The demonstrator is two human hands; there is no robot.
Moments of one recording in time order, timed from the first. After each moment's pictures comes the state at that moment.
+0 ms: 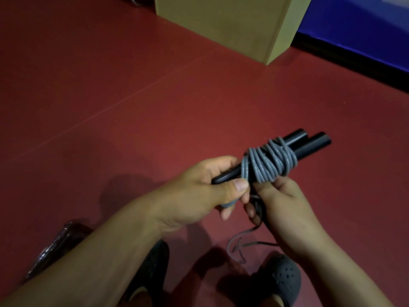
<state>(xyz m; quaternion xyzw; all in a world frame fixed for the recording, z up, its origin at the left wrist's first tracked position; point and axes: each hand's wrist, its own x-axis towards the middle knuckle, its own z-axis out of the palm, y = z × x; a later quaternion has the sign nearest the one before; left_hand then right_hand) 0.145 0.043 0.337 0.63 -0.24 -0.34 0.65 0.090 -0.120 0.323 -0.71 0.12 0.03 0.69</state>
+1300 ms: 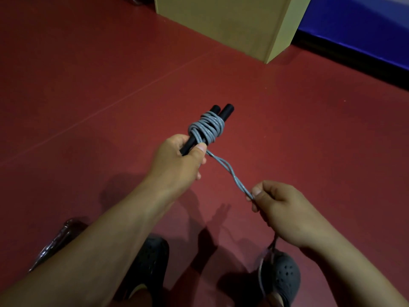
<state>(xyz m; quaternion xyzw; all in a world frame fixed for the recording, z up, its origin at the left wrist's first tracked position) 0.170 0.043 0.322 0.79 0.02 -0.09 0.60 0.089 -0.149 0.309 -0.89 0.12 0.11 0.43</state>
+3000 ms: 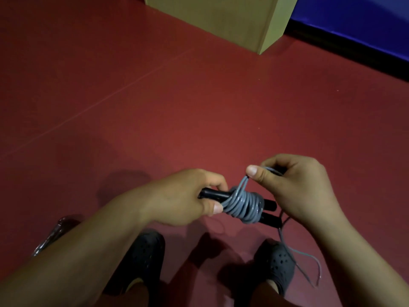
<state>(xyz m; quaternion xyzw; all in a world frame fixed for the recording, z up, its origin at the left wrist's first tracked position) 0.149 0.042 0.320 0.82 -0.32 -0.34 0.33 0.088 -0.162 0.328 -0.91 0.14 -0.08 0.38</state>
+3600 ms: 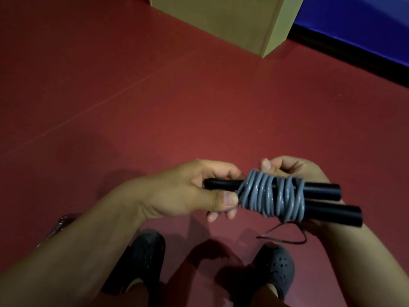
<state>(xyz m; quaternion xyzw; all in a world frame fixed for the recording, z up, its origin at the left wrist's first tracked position) 0.151 0.049 0.338 0.60 -0.33 -0.44 0.58 0.097 -0.163 0.332 -0.69 0.21 0.07 0.69</state>
